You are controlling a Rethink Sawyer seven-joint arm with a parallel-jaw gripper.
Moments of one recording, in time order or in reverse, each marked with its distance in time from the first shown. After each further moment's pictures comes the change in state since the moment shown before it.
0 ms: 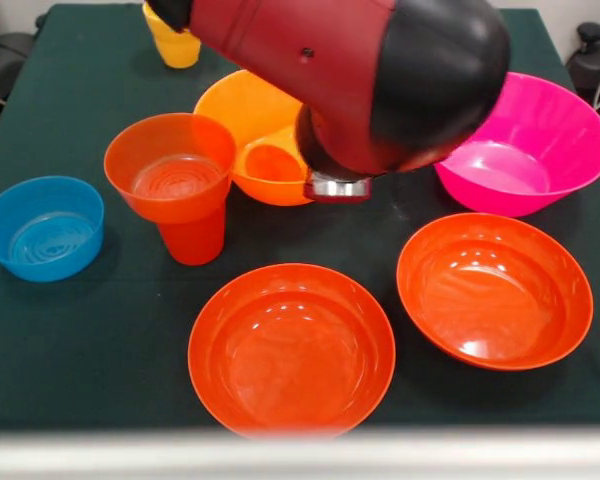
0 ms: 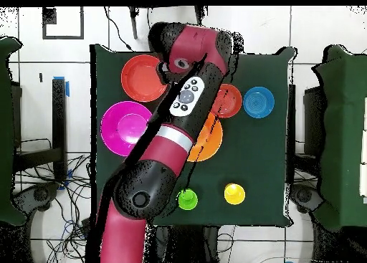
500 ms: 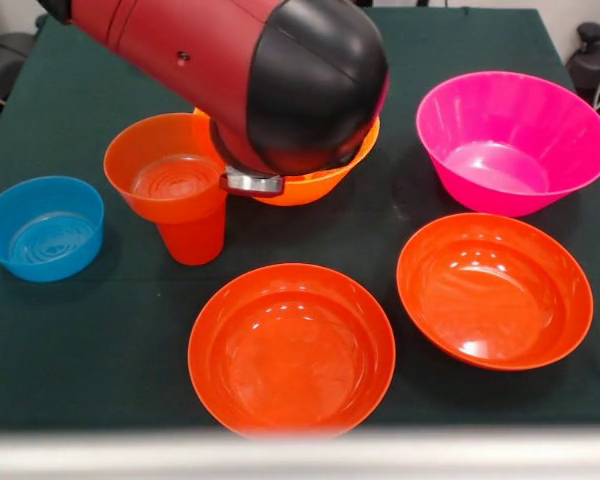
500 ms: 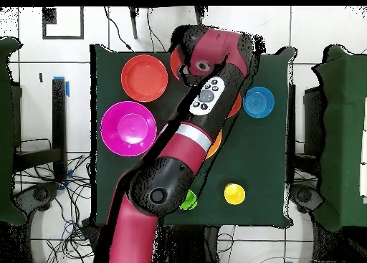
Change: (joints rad) arm -0.066 0.006 -0.015 -0.002 -0.073 0.000 0.000
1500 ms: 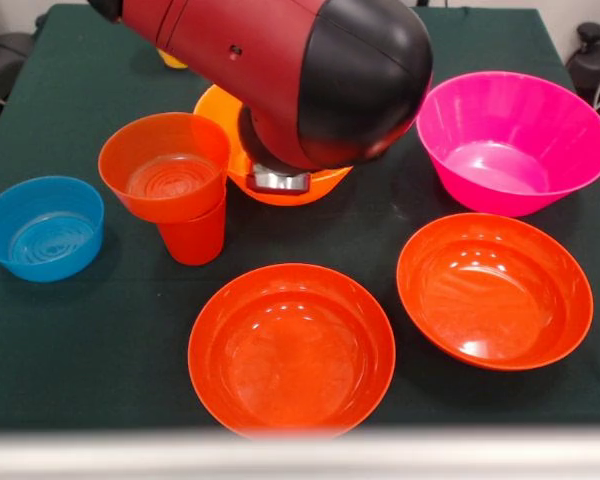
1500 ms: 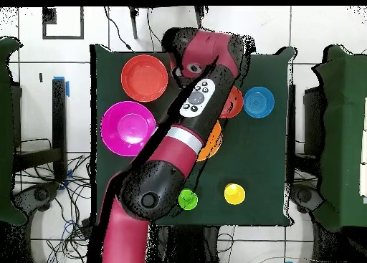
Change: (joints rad) arm 0.052 -0.024 0.048 0.033 -0.069 -0.042 0.000
